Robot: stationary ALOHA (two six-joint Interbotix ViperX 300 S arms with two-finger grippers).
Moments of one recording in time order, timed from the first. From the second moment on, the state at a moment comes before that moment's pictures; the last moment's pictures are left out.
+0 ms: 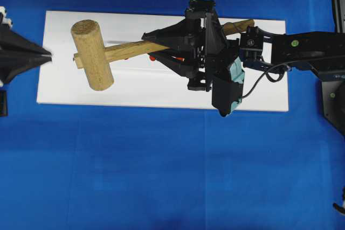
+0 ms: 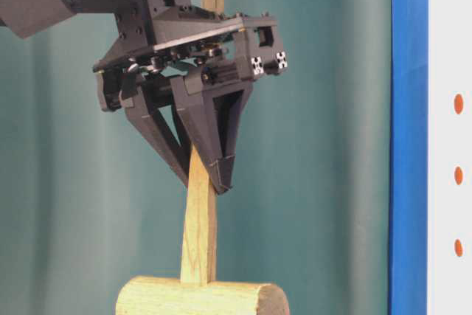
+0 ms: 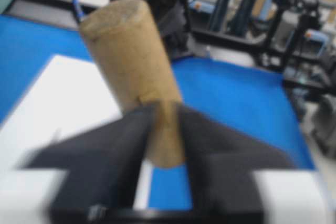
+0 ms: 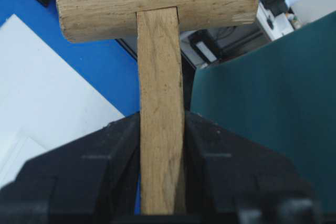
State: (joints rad) left arm 0.03 -0.99 1.21 -0.02 -0.24 -0.24; right arm -0.06 -0.11 0.64 0.16 -0.45 -0.89
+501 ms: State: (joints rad) left arm 0.07 -0.96 1.21 -0.02 -0.26 -0.36; right arm -0.06 -0.11 0.64 0.16 -0.45 -0.89
